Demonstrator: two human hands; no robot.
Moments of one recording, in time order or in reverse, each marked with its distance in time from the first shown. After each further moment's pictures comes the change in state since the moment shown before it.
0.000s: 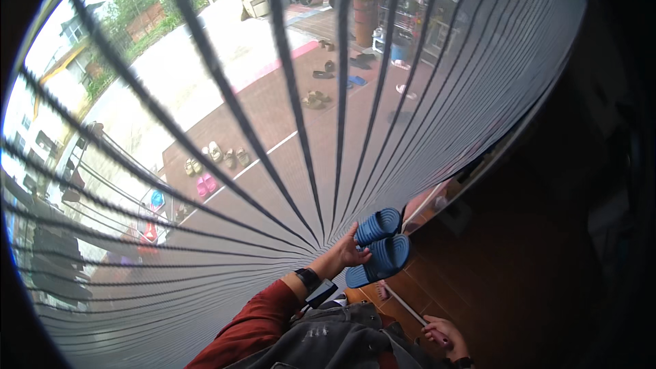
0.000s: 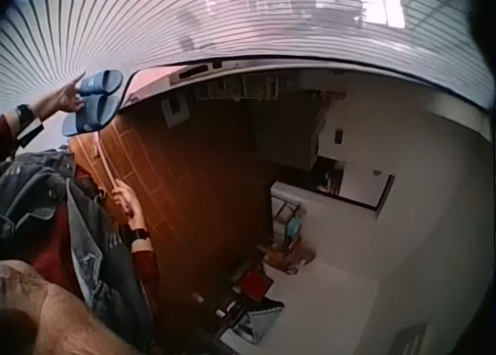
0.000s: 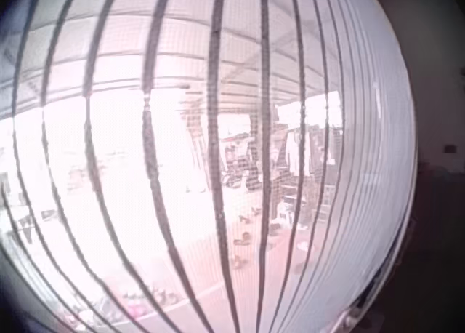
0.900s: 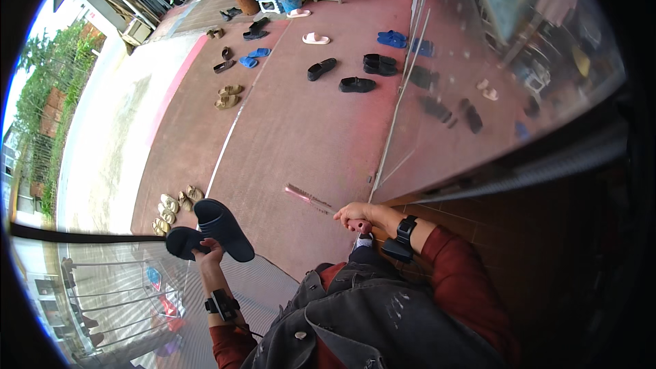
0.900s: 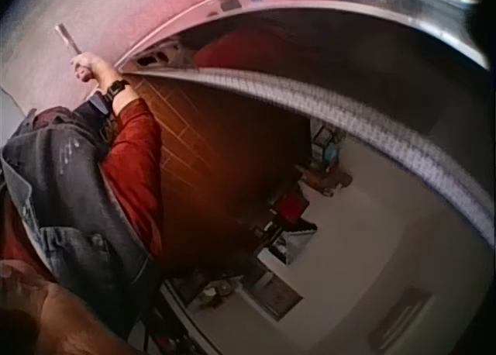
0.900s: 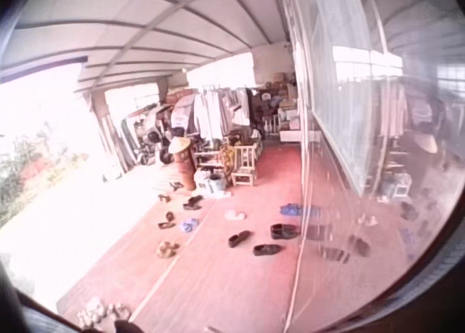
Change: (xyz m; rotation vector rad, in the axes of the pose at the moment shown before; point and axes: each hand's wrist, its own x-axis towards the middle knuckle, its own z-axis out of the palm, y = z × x) left_hand -0.006 0.023 -0.017 -1.063 0.182 0.714; right_hand 0.144 -0.208 -0.077 -0.374 -0.386 -0.157
